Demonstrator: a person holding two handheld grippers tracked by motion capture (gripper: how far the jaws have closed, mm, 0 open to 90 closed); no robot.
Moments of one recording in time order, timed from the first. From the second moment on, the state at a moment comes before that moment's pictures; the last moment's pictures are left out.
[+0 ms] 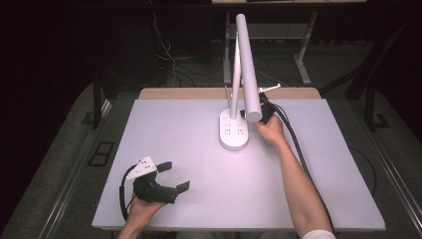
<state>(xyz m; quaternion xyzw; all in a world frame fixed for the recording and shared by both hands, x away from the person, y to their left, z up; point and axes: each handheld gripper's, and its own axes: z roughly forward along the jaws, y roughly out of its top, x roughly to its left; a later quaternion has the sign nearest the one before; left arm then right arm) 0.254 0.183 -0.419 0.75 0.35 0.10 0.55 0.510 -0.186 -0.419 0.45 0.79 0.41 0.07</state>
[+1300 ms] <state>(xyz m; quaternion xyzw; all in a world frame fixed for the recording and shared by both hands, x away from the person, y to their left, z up) 0.252 0.176 -0.419 0.75 0.35 0.09 0.55 0.426 -0.232 -0.357 0.41 0.80 0.43 0.08</state>
